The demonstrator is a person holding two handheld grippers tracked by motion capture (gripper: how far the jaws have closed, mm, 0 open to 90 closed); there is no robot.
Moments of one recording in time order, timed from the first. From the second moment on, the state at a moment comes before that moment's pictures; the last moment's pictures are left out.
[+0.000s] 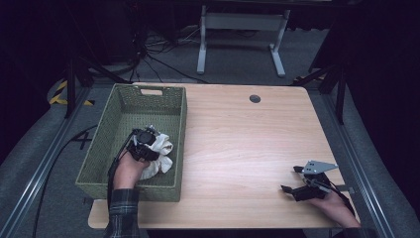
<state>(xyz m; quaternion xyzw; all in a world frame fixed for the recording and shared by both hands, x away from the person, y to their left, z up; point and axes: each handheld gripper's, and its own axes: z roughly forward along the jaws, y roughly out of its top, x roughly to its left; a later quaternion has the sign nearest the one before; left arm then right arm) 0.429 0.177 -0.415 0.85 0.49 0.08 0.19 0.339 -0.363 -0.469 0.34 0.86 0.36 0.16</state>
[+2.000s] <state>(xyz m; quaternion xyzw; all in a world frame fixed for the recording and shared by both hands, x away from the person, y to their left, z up) 0.389 0.139 -0.282 0.78 0.35 0.11 0.51 0.339 -0.364 -0.469 0.34 0.86 0.36 0.16</state>
